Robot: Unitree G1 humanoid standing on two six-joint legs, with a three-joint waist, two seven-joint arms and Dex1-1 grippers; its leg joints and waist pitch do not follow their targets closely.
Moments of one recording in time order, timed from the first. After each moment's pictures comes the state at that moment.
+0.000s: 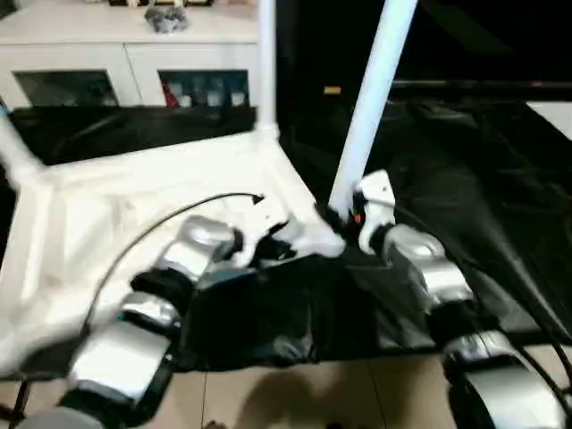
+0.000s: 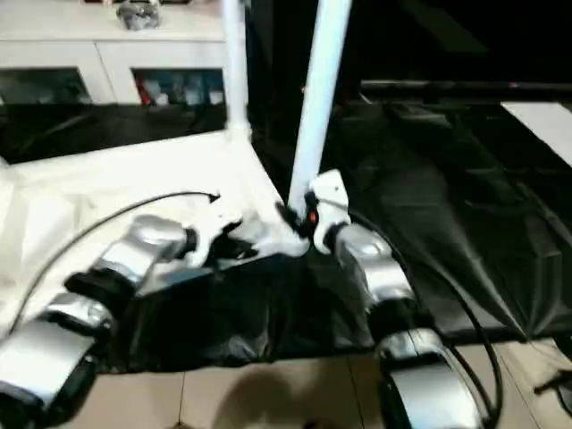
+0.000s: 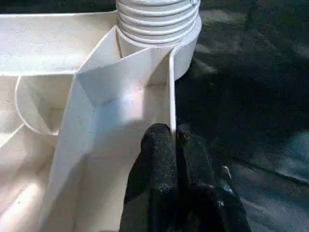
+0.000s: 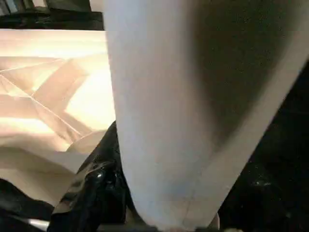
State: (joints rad) left arm -0.81 0.17 -0.25 0.97 0.10 0.11 -0.93; right arm -0.67 -0.13 0.04 0.80 0.15 0.07 0.48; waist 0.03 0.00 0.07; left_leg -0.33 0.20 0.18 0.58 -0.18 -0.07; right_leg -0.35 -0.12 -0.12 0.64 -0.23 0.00
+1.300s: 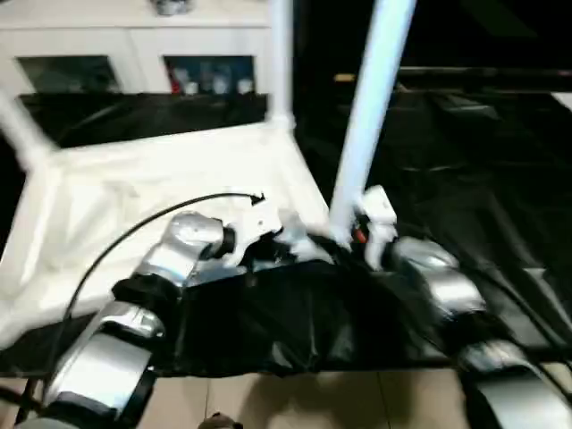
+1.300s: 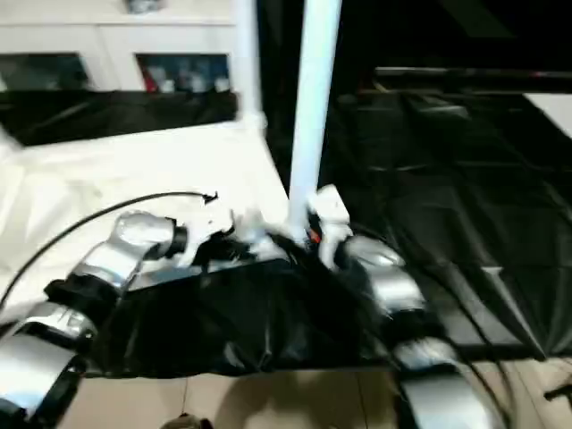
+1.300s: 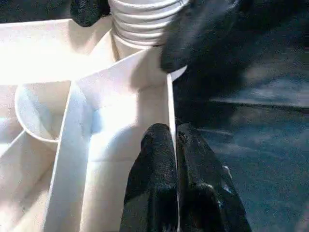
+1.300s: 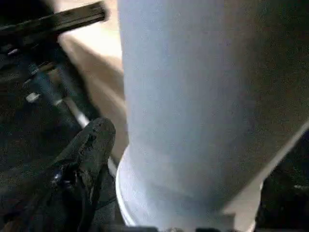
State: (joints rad) left arm -0.75 0.30 -0.28 0.86 0.09 -0.10 -1.23; right arm -0.54 -0.27 0.14 0.68 0.12 -0.03 0.94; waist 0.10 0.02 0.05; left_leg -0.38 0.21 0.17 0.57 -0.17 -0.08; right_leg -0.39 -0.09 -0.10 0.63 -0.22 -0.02
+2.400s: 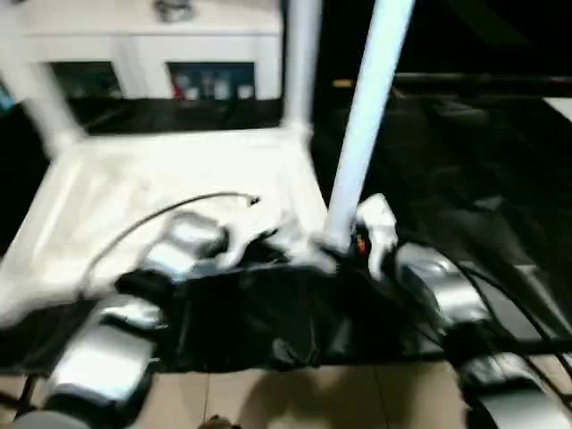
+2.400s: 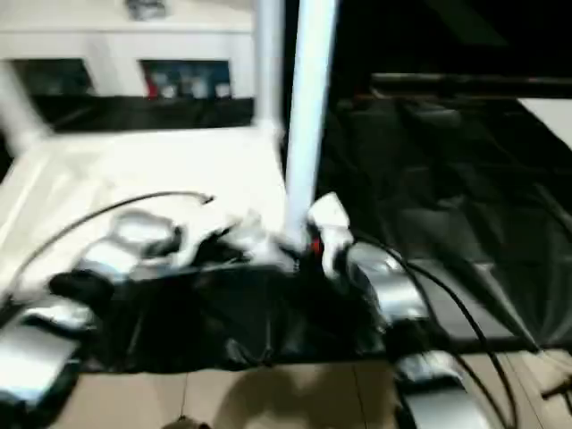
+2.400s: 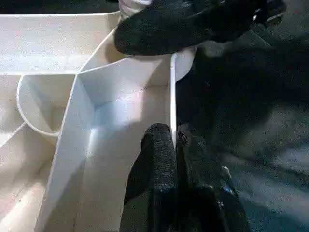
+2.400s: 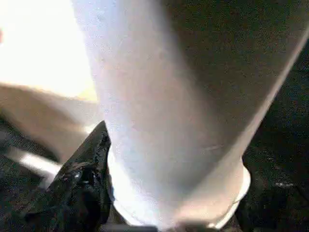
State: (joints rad) left arm -0.80 0.19 -0.25 0.93 0.11 0.06 -1.00; right arm -0.58 -0.13 0.04 0.73 0.10 0.11 0.52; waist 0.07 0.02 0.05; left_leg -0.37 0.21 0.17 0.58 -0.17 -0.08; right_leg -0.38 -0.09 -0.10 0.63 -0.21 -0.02
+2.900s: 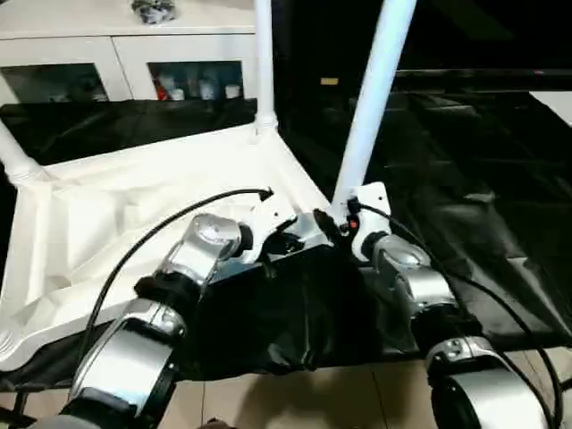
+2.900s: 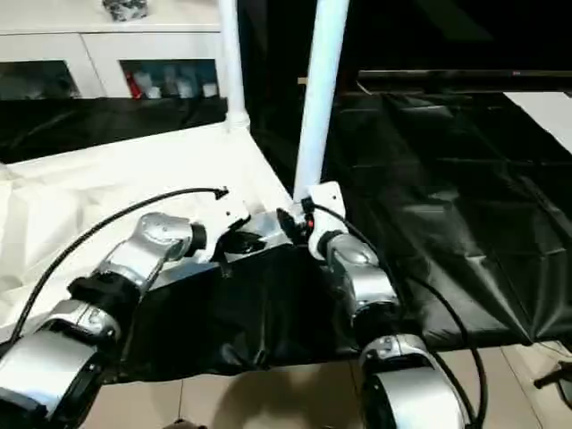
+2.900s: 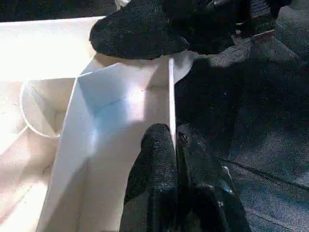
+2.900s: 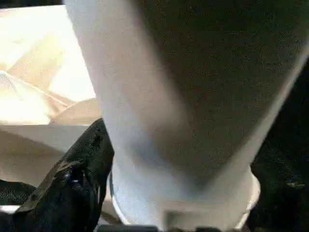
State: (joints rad) left arm -0.77 0.18 -0.24 0.87 0.14 0.09 -0.93; right arm -0.64 -0.05 -0.02 0.85 0.09 0.04 0.40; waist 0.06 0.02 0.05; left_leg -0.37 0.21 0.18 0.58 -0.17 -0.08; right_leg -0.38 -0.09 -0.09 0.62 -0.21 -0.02
